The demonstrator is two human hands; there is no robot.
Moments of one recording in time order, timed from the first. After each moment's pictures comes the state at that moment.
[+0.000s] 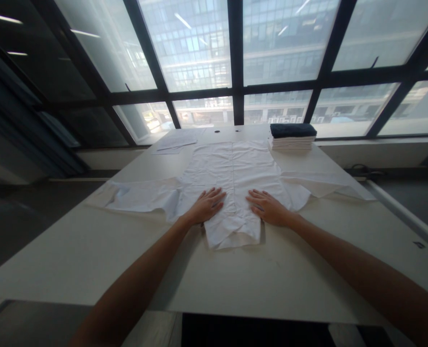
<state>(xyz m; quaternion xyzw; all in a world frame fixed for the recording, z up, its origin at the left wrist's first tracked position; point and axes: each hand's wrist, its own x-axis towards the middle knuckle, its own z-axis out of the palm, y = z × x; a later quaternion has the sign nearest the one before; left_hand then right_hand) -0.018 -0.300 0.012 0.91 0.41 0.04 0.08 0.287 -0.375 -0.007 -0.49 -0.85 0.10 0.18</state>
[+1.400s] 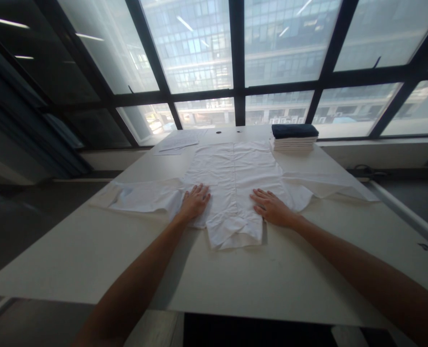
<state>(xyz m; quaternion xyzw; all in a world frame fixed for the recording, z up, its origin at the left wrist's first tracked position) -0.042 -0.281 0.013 0.81 0.58 0.05 0.03 0.288 -0.375 -0.006 -0.53 -0.83 0.09 0.15</state>
